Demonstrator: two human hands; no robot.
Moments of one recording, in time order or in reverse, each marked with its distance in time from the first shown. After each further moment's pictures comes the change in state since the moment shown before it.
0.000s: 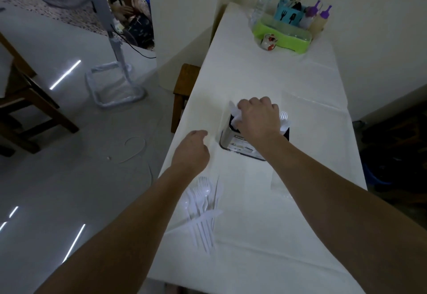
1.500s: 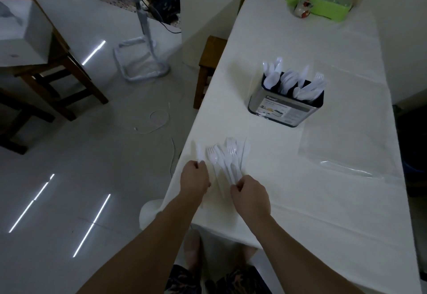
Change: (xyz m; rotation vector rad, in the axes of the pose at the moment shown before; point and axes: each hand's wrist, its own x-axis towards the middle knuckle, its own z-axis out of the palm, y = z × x) left_hand -0.146 -0.090 0.046 -0.578 0.094 -0.698; right_hand -0.250 -0.111 0.091 0.587 -0.445 0.456
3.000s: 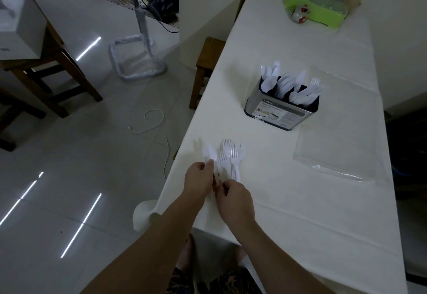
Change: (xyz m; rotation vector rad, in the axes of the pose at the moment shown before) left_hand -0.016 0.013 0.010 -0.104 -0.127 -0.016; right_hand -0.013 -0.019 0.013 0.114 -0.026 -0.077
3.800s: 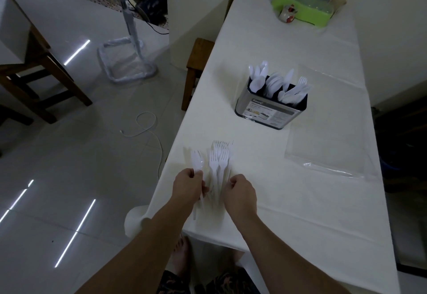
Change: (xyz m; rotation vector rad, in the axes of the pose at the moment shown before) left_hand 0.002 -0.011 -0.006 0.140 -0.017 0.002; right_hand 0.023 0.019 -0.014 -0.012 0.098 0.188
